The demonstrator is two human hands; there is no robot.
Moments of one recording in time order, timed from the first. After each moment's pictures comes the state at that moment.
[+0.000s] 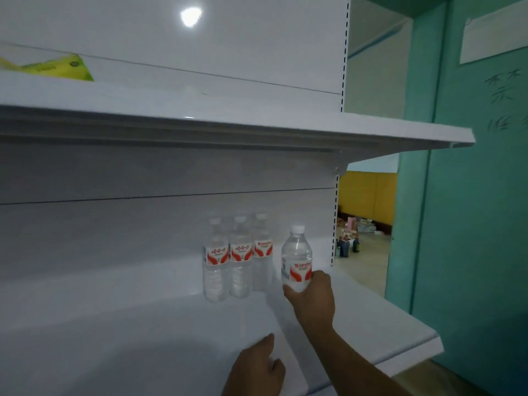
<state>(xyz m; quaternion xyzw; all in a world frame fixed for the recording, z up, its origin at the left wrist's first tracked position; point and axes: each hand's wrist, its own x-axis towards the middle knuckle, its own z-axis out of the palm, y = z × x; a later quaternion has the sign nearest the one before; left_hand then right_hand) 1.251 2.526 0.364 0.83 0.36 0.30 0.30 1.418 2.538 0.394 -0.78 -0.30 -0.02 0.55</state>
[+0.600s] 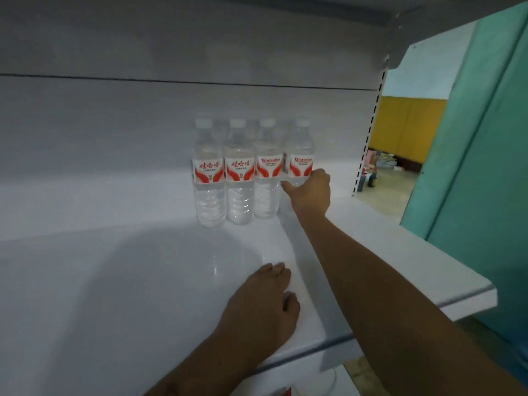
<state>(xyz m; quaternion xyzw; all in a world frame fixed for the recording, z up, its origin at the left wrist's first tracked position) 1.284 2.560 0.334 0.92 0.31 0.19 0.13 1.495 2.668 0.385 -0.79 -0.31 -0.04 0.53</state>
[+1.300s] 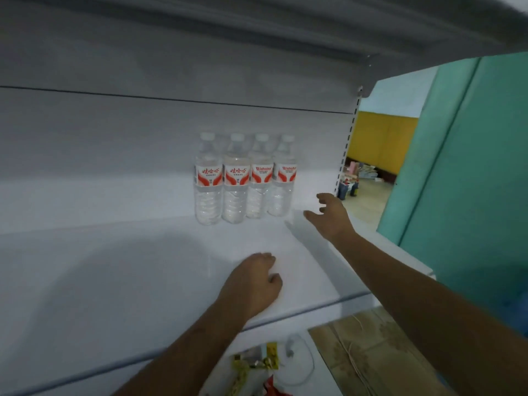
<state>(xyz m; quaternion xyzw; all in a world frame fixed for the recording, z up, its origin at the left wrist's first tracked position) 1.279 2.547 0.350 0.89 0.33 0.20 0.24 1.509 2.547 0.392 -0.79 -0.41 0.04 0.44</state>
